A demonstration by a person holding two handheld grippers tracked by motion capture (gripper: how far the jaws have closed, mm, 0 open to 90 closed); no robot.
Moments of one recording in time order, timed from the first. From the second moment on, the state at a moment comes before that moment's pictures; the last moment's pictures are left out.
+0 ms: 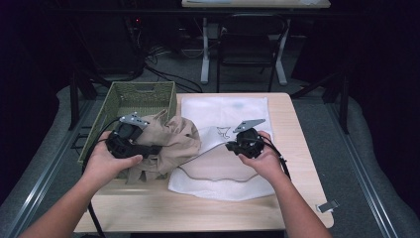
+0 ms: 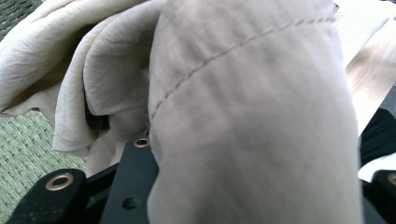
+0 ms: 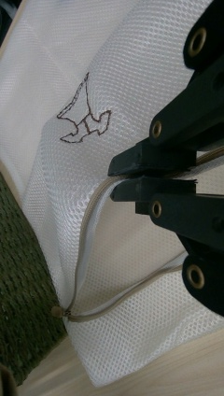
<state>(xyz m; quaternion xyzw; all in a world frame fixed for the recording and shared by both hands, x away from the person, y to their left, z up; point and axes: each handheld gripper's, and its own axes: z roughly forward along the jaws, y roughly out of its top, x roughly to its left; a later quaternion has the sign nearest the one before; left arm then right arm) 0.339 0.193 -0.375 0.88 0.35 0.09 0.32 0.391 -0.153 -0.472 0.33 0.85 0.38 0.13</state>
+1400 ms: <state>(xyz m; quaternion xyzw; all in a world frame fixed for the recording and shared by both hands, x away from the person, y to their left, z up) 0.304 0.169 -0.393 0.89 0.30 0.07 0.32 0.410 -0.145 -0.455 0.32 0.85 0.40 0.12</state>
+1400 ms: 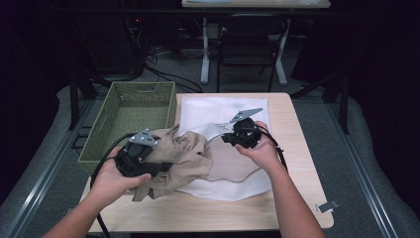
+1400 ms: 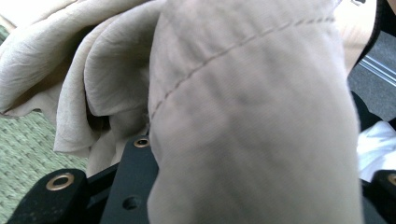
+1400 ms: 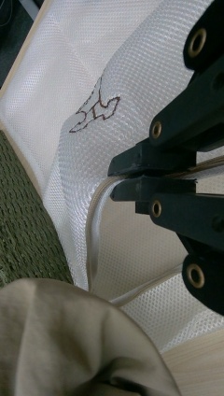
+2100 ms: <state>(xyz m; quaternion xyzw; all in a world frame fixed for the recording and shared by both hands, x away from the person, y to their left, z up) 0.294 0.147 -0.405 0.93 0.27 0.04 0.26 0.406 -0.143 -0.452 0.31 0.85 0.40 0.13</state>
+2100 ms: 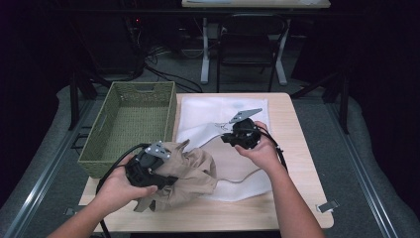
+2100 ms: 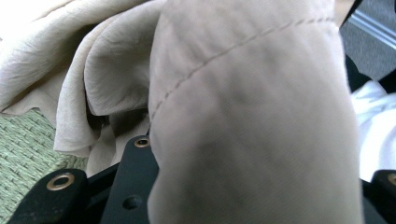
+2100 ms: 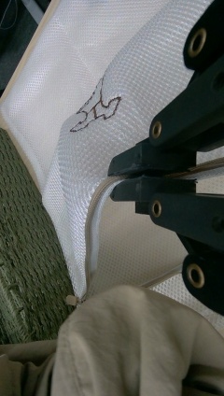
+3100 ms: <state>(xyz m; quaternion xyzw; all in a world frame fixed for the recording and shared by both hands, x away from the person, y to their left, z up) 0.303 0.107 -0.422 0.95 0.23 0.00 0.20 0.405 -0.143 -0.451 0.31 0.85 0.40 0.13</state>
